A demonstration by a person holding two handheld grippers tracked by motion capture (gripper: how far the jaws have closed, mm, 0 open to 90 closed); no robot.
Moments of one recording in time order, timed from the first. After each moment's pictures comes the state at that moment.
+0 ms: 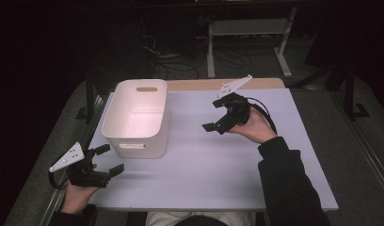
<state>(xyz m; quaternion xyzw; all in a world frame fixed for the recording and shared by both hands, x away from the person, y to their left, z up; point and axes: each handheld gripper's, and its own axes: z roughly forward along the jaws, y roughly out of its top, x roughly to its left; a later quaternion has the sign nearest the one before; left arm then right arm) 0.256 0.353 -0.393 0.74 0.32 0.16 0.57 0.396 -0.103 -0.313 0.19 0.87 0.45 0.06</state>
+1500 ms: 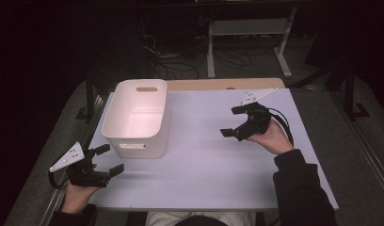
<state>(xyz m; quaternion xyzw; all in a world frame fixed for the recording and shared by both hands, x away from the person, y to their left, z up) 0.256 0.353 -0.393 0.74 0.32 0.16 0.57 0.378 -0.156 -0.336 0.24 0.85 0.47 0.06</state>
